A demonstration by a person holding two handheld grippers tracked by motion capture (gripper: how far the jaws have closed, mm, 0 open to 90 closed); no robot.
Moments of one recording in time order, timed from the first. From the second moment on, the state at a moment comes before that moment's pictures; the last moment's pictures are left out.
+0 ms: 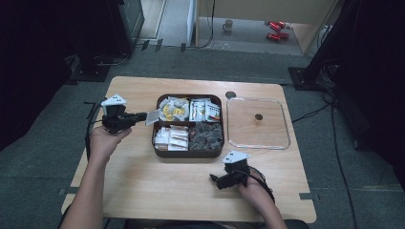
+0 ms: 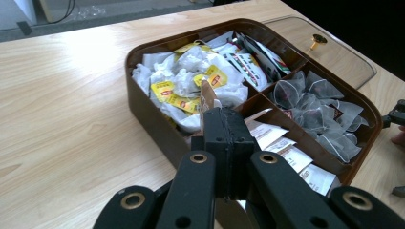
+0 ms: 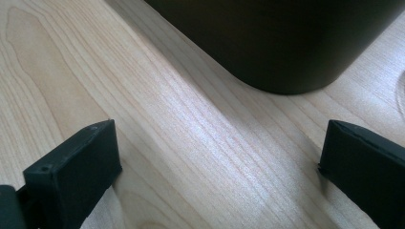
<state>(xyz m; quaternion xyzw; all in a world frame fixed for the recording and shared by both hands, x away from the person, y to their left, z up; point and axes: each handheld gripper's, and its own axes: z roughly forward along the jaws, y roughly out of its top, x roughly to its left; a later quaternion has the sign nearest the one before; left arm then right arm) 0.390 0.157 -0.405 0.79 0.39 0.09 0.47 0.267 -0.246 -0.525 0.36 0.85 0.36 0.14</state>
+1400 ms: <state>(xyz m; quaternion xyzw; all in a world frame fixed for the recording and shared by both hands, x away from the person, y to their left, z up) 0.404 0.194 -0.448 0.77 0.46 0.10 0.43 0.267 -0.245 -0.525 0.36 0.85 0.36 0.14</state>
